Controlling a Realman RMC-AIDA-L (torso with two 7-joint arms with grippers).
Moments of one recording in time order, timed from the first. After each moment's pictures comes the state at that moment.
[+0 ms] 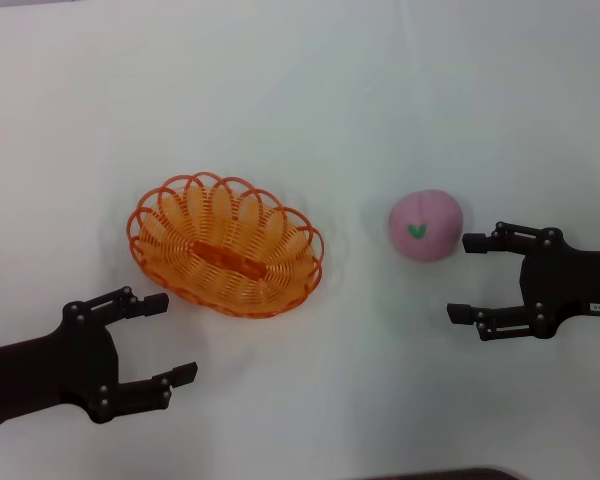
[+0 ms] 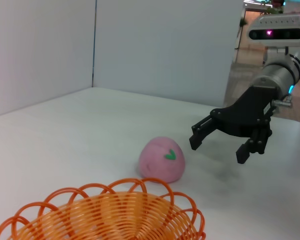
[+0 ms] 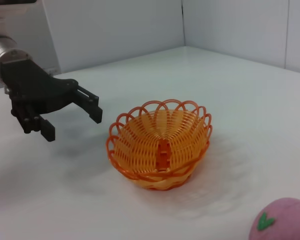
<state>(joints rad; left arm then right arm) -0.25 -2.17 0.60 0.67 2.16 1.72 -0.92 0.30 2.09 -0.58 -0.66 -2.18 -1.64 1.02</state>
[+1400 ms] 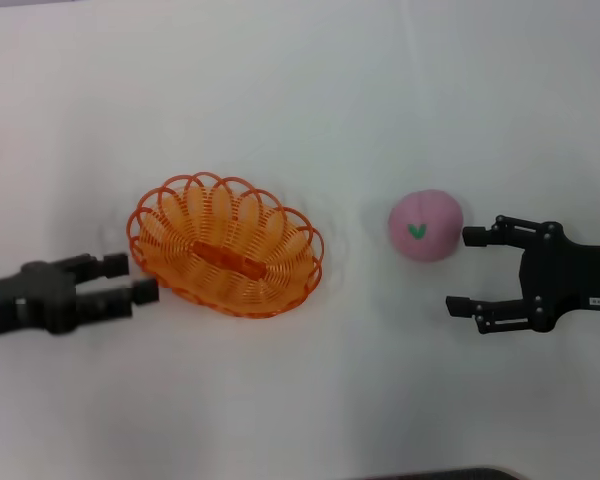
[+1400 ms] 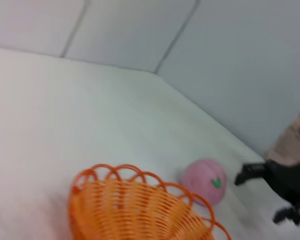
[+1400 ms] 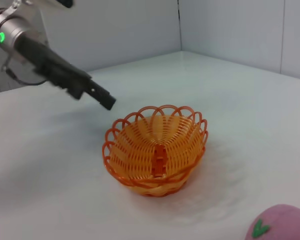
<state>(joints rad) -0.32 -2.13 0.56 0.77 2.17 1.74 -1.62 0.31 2.09 -0.57 -0.65 -2.18 -1.64 1.02</state>
